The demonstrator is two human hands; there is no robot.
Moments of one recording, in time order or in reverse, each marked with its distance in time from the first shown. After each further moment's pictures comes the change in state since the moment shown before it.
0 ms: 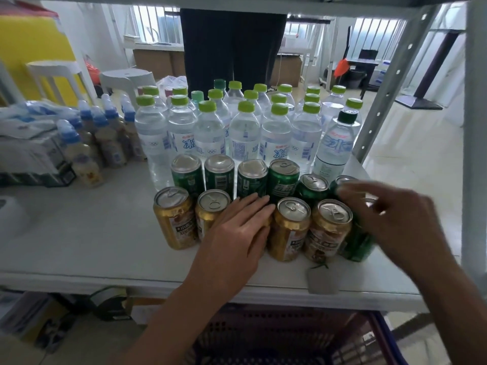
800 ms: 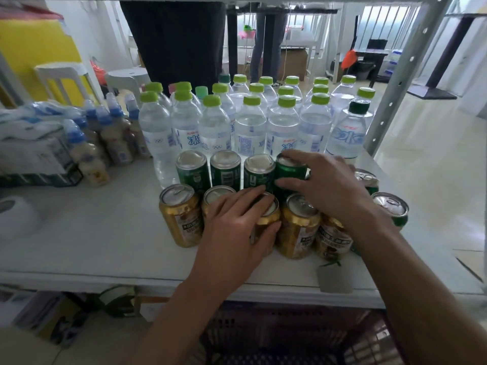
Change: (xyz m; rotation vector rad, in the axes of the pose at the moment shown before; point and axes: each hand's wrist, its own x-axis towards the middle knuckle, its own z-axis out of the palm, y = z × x) left_hand 0.003 -0.005 -0.006 0.124 0.044 -0.056; right_hand 0.059 -0.052 0.062 -0.094 -0.324 0.032
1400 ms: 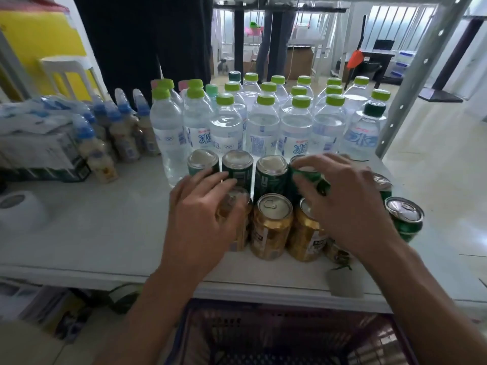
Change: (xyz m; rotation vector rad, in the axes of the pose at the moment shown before) left_hand 0.007 -0.036 -0.040 0.038 0.166 -0.191; right_hand -0.031 -0.017 0.010 -0.002 0.309 -0.205
